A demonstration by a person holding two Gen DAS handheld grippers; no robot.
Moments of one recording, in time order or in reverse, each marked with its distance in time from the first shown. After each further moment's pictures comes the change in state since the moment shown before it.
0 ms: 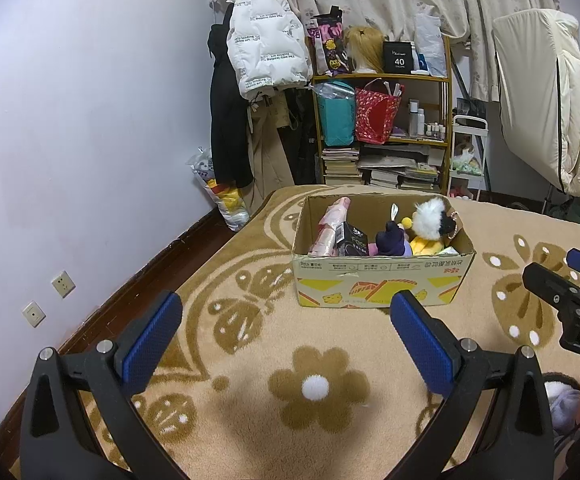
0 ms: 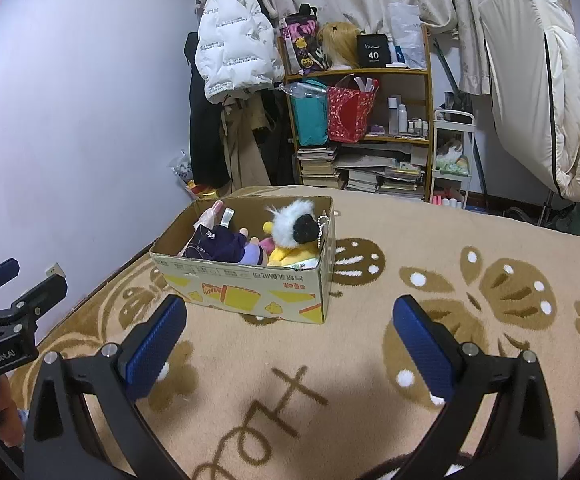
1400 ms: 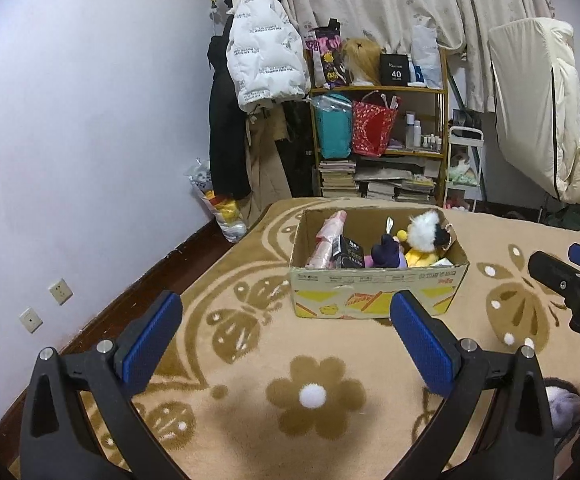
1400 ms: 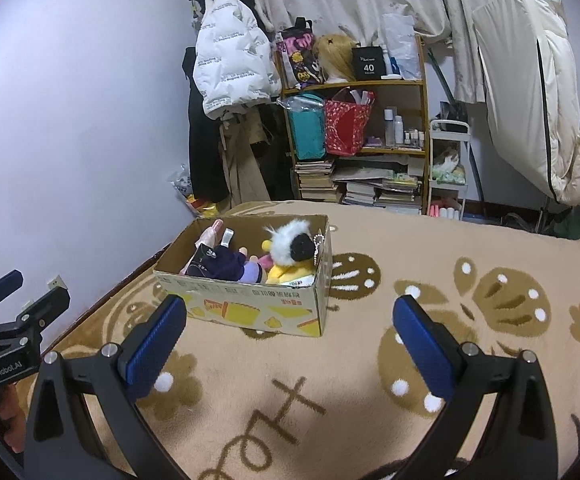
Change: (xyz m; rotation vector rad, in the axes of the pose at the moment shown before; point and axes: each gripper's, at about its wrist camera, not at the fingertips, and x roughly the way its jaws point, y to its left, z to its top) left arm -0.011 0.002 0.002 -0.009 -0.035 -0.016; right arm -0.015 -0.003 0.010 0.010 -0.028 -0.009
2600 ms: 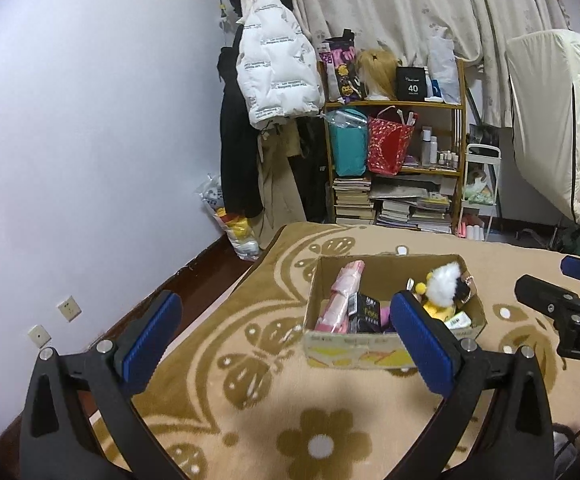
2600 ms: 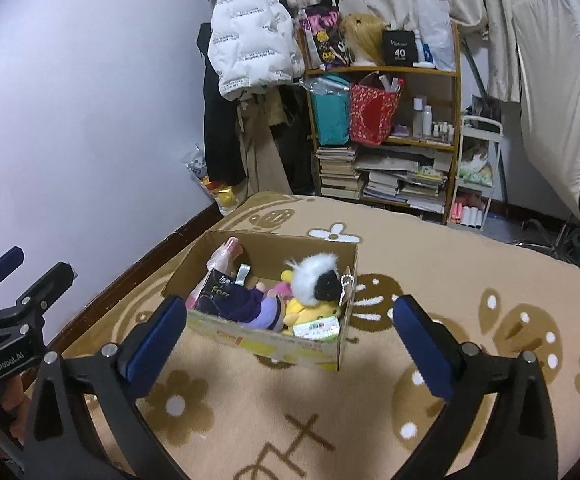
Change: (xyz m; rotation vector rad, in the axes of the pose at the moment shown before) left arm 0.022 0.006 0.065 -0.011 -0.033 0.055; right arm 0.034 0.022 0.061 -0.064 0.083 0.053
